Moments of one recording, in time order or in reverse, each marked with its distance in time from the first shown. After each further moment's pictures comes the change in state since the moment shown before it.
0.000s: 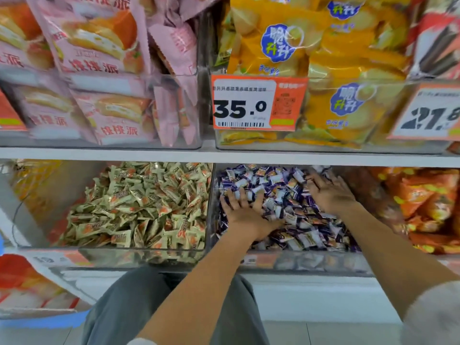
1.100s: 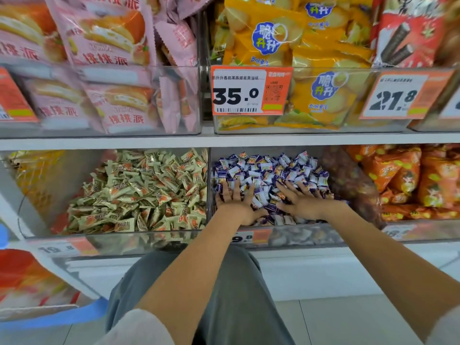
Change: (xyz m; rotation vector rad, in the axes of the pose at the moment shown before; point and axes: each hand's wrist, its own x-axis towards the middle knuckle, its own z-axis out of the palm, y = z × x) left_hand -0.019 -0.019 -0.004 0.020 -0.130 0.146; right_hand -0.083 -0.039 -0.002 0.025 -0.393 -0.169
